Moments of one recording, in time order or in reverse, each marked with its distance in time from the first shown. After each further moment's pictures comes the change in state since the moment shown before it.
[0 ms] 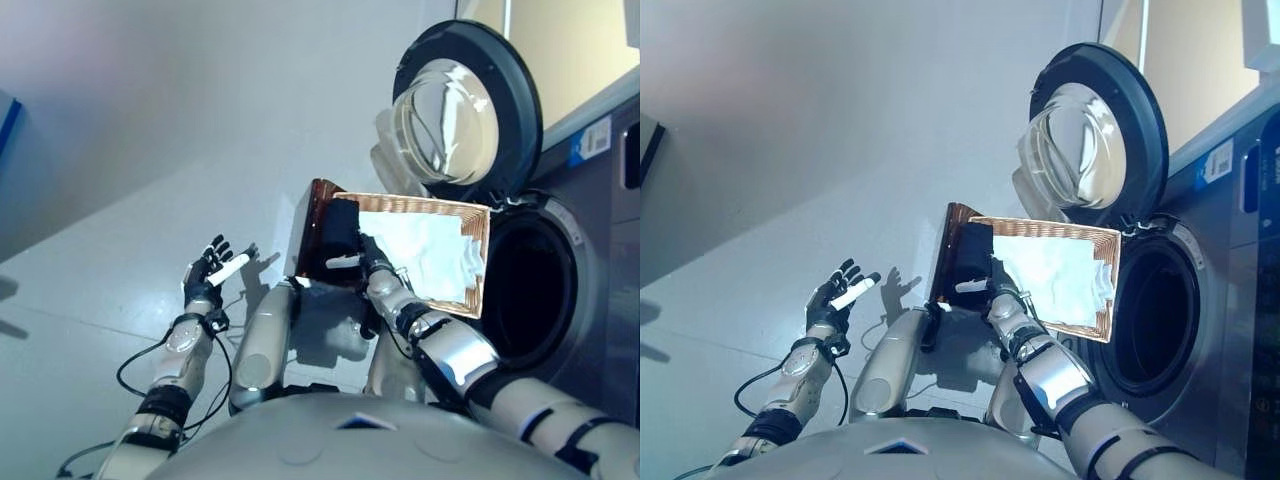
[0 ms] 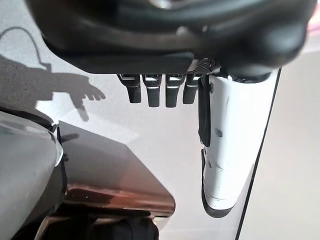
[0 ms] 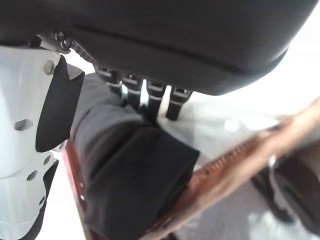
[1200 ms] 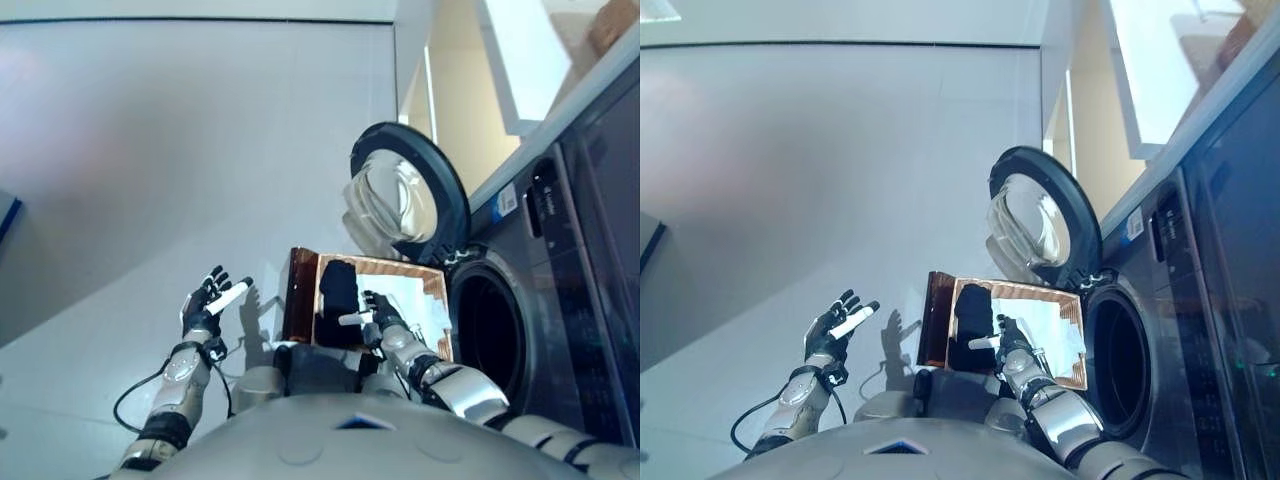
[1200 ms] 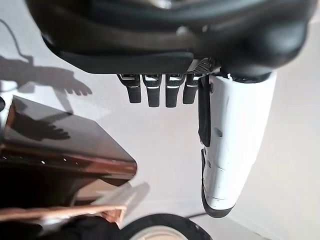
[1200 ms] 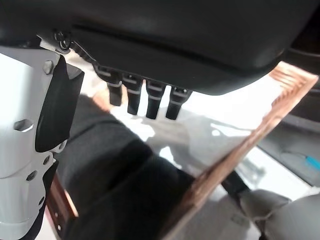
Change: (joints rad) left arm 0.057 -0.033 0.016 0.059 0.032 -0.013 -0.033; right arm 0.253 -0.024 -0.068 -0.007 -0.005 -0.032 0.024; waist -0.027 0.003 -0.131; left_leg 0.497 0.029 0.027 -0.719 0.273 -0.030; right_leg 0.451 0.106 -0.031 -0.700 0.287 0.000
